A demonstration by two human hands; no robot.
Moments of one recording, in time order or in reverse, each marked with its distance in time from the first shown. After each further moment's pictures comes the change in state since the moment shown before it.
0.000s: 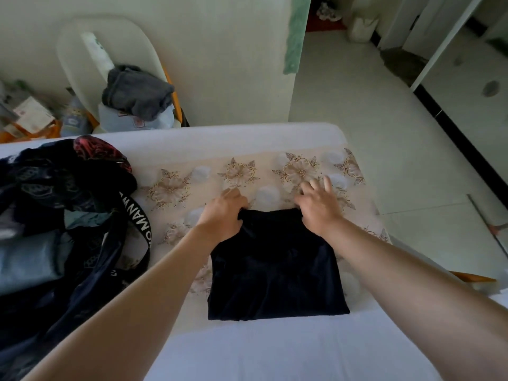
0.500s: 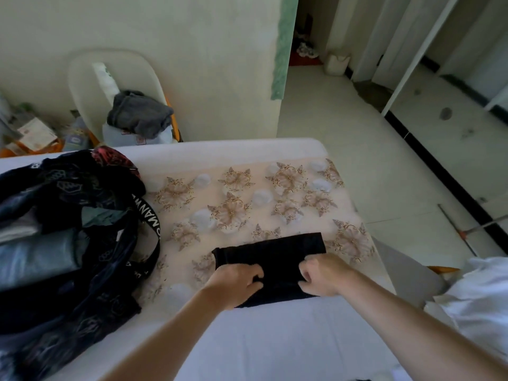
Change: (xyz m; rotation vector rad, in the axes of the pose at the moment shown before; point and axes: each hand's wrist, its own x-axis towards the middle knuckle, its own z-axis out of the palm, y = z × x) left_hand -0.145 0.058 0.035 -0.060 -0.281 0.097; right_hand -0.150 -0.047 -0.013 0.278 -0.512 -0.048
